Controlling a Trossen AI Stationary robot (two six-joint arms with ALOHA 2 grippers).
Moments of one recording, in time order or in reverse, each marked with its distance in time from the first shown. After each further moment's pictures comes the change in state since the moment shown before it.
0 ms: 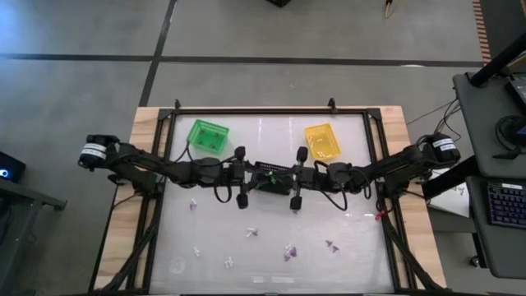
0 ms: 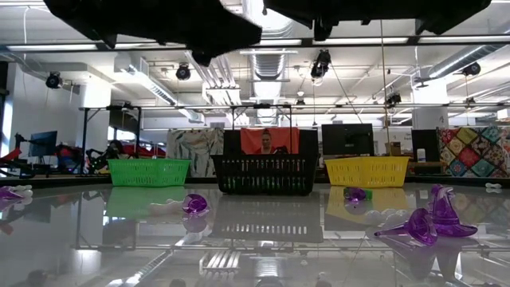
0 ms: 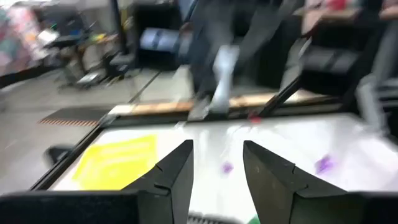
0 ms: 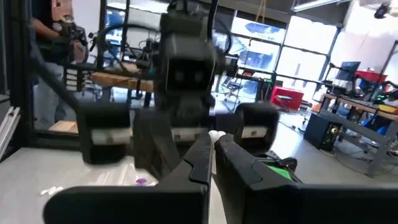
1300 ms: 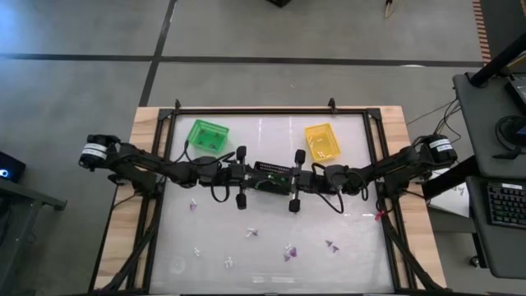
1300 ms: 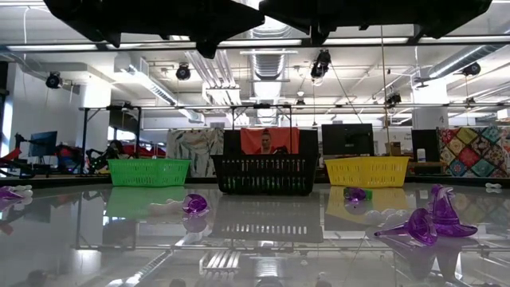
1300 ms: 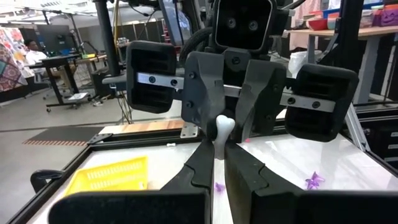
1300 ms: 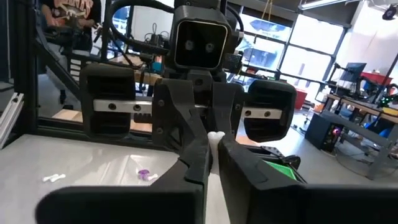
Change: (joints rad) left arm -0.002 0.007 -0.001 0.093 0.067 0.018; right arm 0.007 0.040 0.002 0.009 -0.007 -0.026
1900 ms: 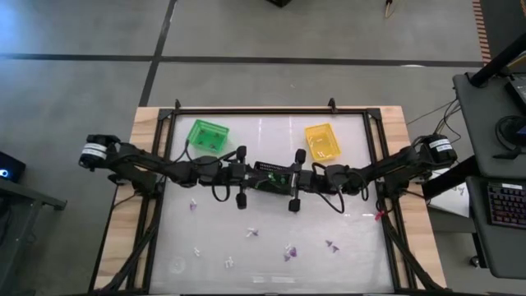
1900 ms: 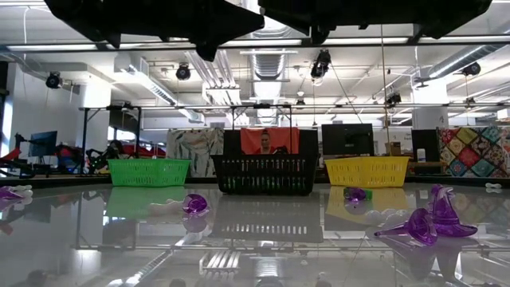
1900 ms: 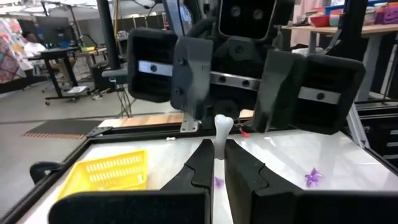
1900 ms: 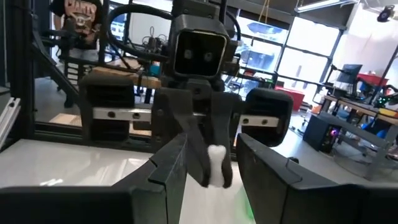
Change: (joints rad) left arm 0.005 -0.002 0.000 -0.025 0.003 -0.018; right arm 0.000 0.000 0.000 0.019 0.007 0.000
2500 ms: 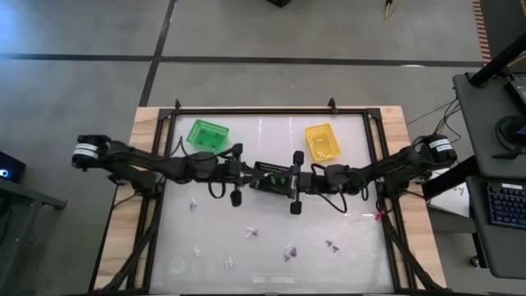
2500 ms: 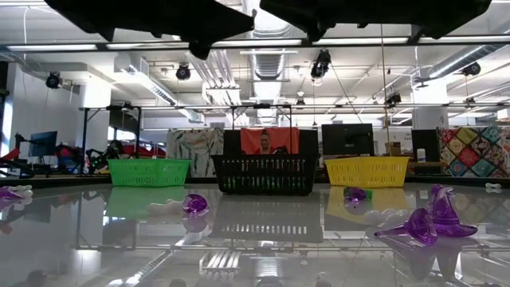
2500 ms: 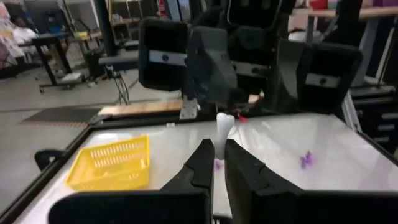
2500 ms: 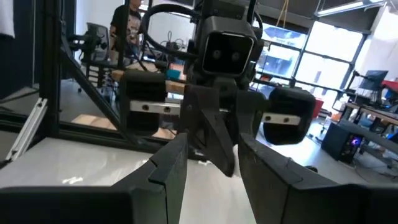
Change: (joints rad) left arm 0.024 -0.093 0.000 -0.160 0.035 -0.003; right arm 0.000 0.000 0.000 0.002 -0.082 0.000
